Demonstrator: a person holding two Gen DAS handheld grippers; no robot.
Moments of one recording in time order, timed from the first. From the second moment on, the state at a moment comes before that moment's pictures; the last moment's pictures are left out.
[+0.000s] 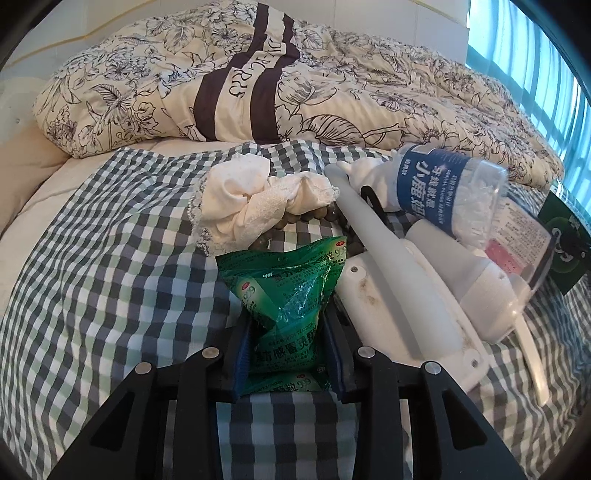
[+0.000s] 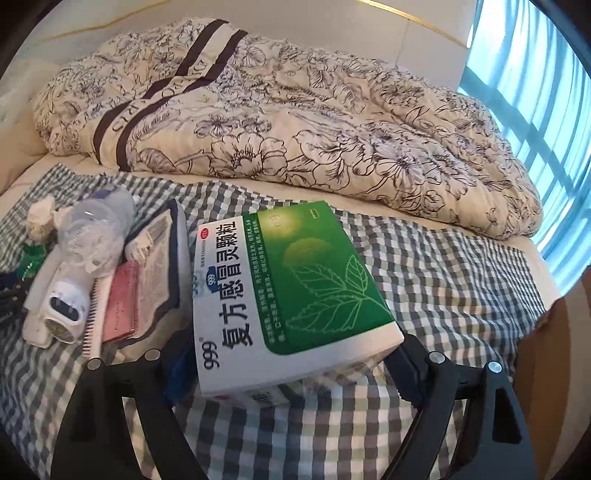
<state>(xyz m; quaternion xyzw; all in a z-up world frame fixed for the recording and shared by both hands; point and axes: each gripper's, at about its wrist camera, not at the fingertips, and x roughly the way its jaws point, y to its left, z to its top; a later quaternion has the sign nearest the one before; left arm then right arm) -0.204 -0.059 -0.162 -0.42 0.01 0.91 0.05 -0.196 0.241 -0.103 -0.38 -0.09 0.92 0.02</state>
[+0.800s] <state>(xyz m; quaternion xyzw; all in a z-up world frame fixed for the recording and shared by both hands) -0.034 0.022 0.063 -0.35 0.00 0.93 0.12 0.001 0.282 0.077 -0.33 -0.04 0.94 0.00</state>
